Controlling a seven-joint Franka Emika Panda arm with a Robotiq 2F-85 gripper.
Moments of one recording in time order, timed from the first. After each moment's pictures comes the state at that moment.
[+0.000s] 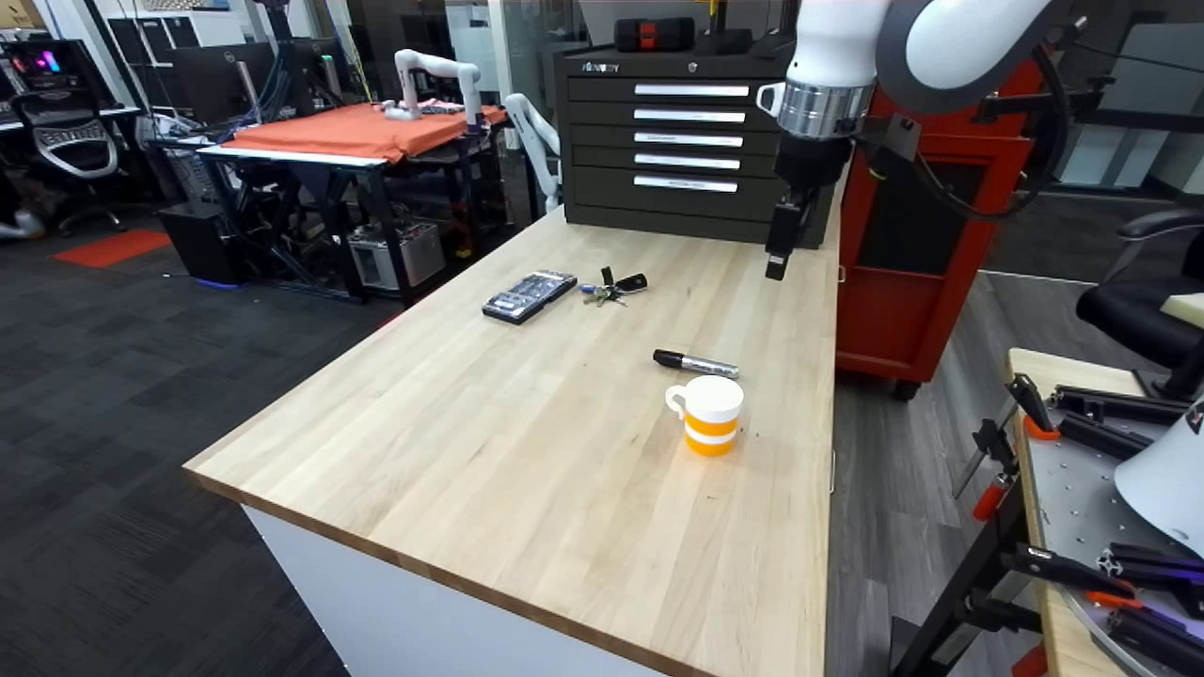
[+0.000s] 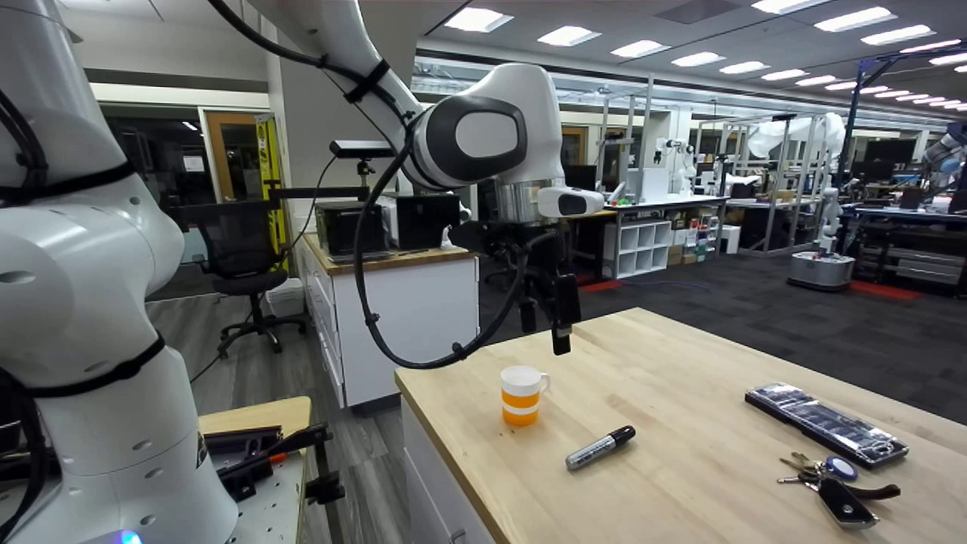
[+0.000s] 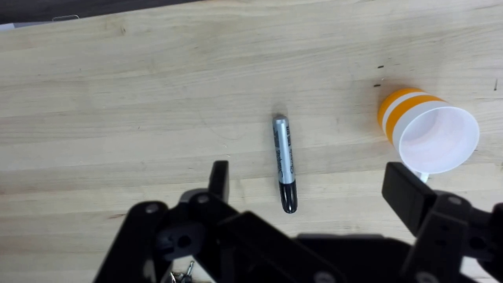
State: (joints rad) arm -0.05 -0.12 -0.01 -2.50 -0.14 2.47 0.05
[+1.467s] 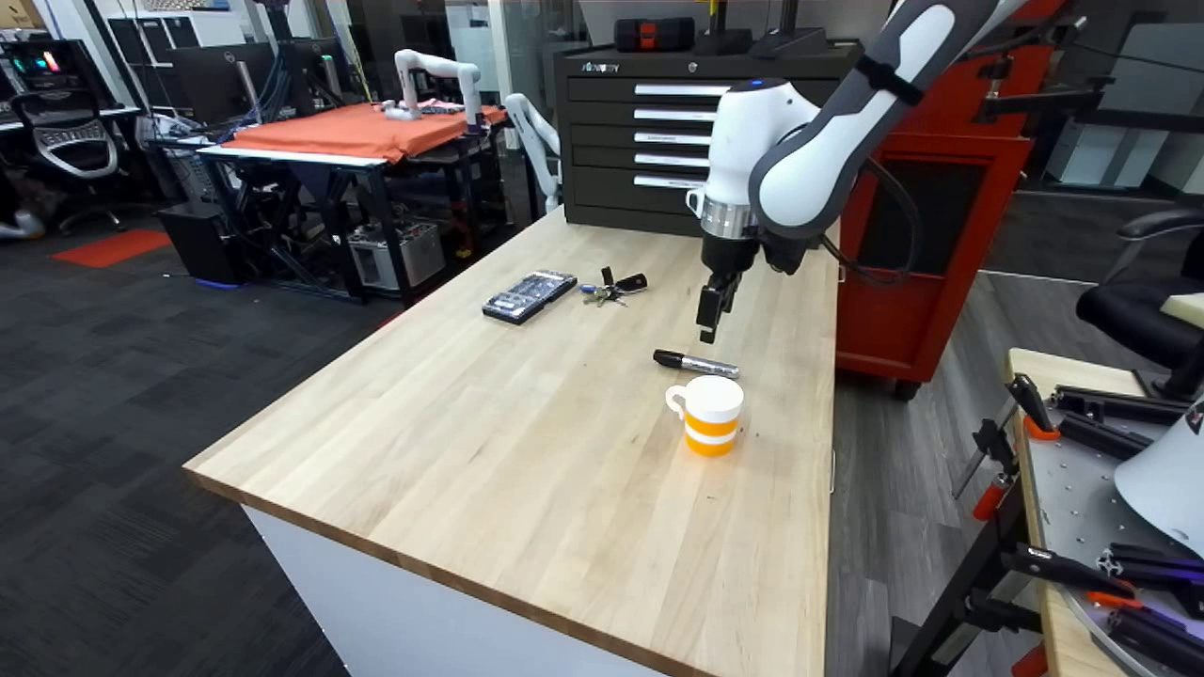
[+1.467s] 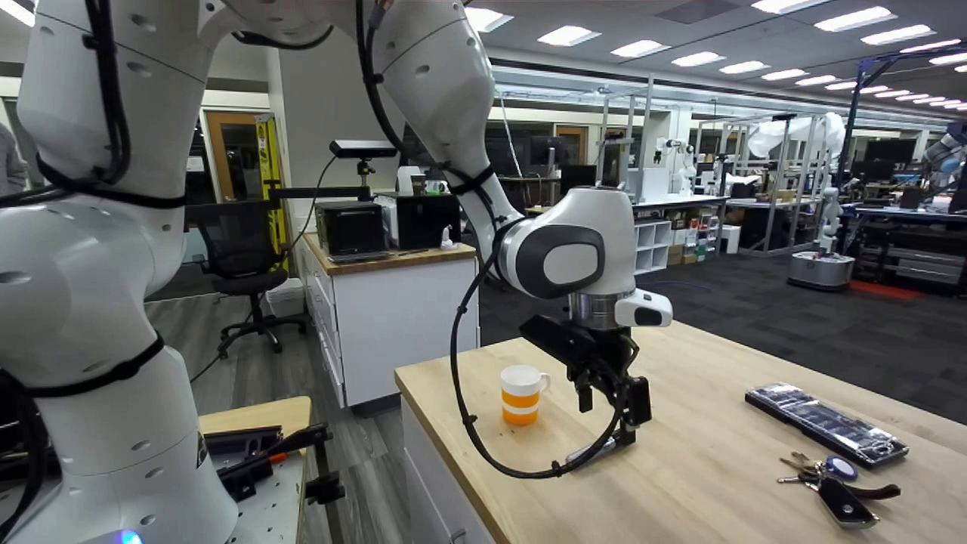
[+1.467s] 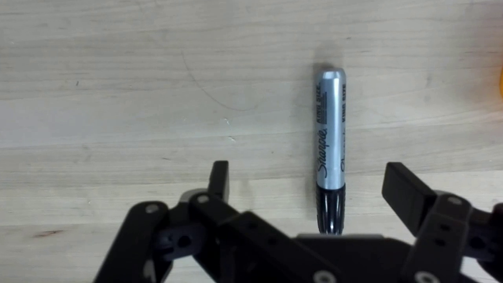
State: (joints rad) arm -0.07 0.40 -0.05 -2.22 -0.10 2.70 -0.07
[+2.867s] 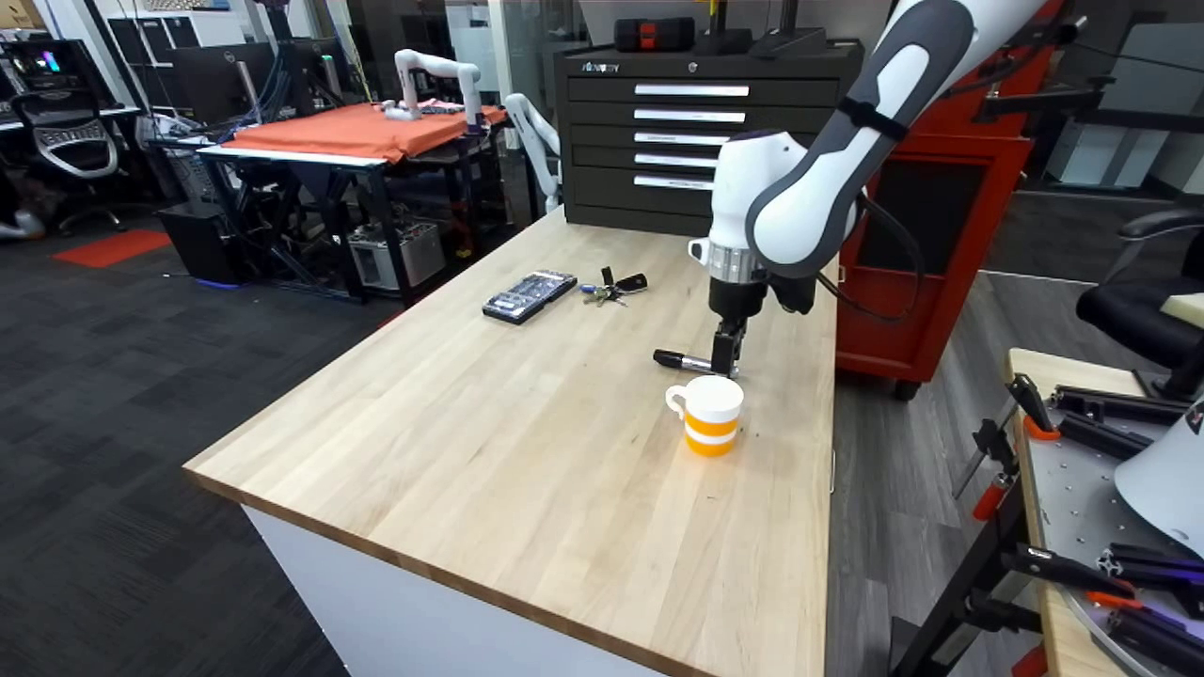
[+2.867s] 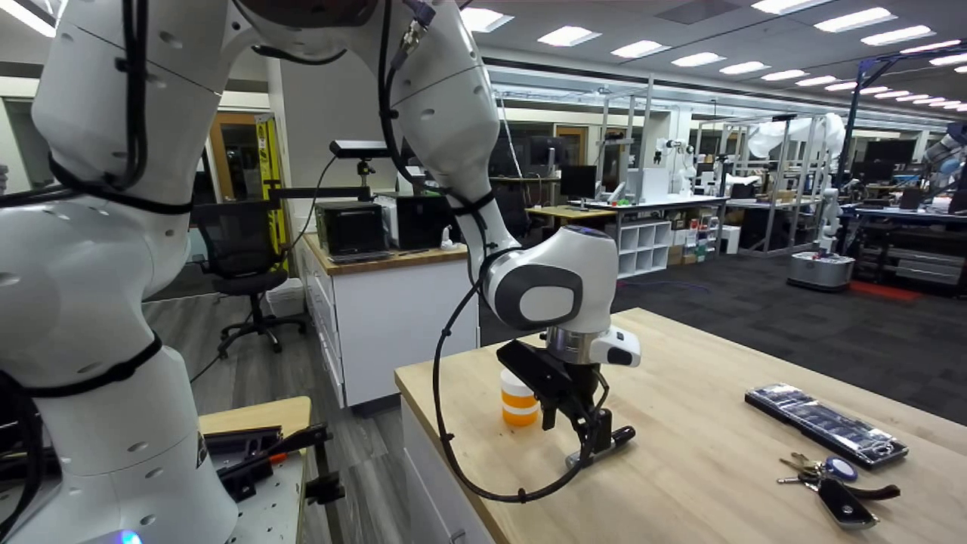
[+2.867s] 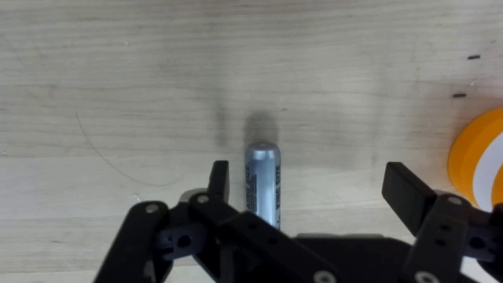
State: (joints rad) arm -0.11 0.47 0.05 -2.26 0.03 2.72 -0.23
